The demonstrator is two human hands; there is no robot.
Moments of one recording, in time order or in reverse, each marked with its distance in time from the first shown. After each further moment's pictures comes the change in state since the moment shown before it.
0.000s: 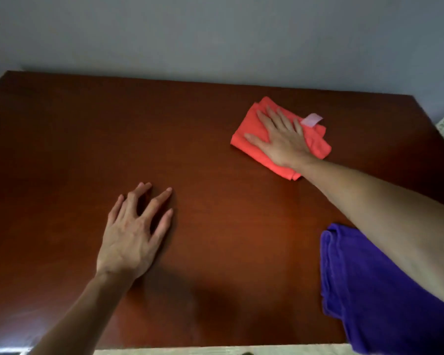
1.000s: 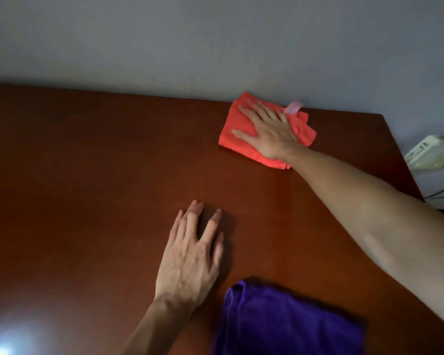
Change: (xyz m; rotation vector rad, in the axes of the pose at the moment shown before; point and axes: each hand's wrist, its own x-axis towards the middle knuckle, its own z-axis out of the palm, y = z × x) left_hand 0.066 0.250 0.087 -0.024 0.075 0.123; right_hand 0.090 0.158 -0.022 0.000 0.033 -0.202
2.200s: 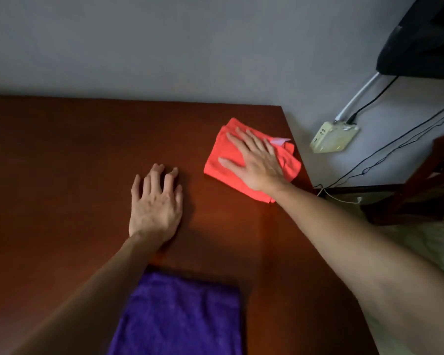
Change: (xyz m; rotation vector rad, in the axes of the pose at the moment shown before) left_hand 0.092 0.101 0.049 0.023 -0.026 -0.064; right_hand -0.166 0.128 -0.021 -0.013 0.090 0.163
